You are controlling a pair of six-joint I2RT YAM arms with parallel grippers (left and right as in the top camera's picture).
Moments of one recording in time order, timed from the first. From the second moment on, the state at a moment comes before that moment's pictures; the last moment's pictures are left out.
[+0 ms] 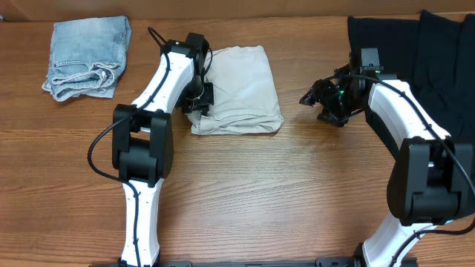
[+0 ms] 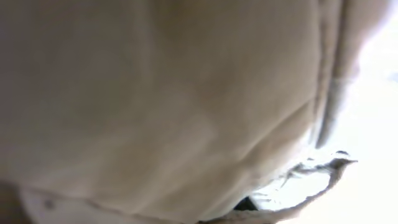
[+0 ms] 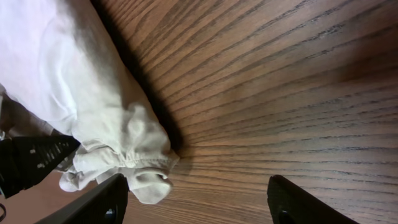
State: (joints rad) left arm -0.24 2.39 1.99 -1.21 0.05 -0.32; right arm 0.01 1.93 1.40 -0.79 -0.51 0.51
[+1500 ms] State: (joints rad) left arm -0.07 2.51 2.36 -1.69 0.06 -0.24; right arm 0.01 1.93 1.40 -0.80 -0.46 0.51
